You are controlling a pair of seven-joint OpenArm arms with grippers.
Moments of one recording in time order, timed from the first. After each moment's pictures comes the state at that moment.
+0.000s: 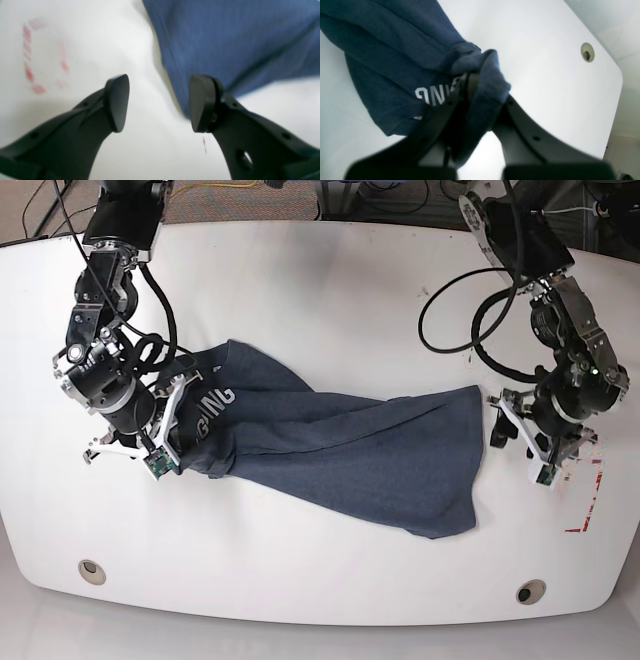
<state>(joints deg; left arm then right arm) -10.9 -5.7 -26.2 100.2 -13.4 -41.8 69.9 5.3 15.3 11.9 113.7 14.2 40.8 -66.7</state>
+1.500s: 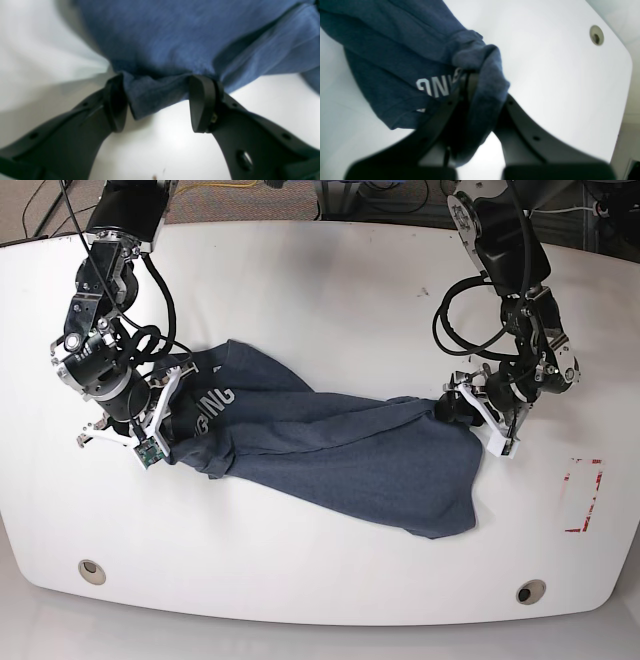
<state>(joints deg) -12.8 -3.0 -27.9 69.8 -16.0 -42.1 55.3 2.7 13.7 15.6 113.8 14.2 40.6 -66.5</state>
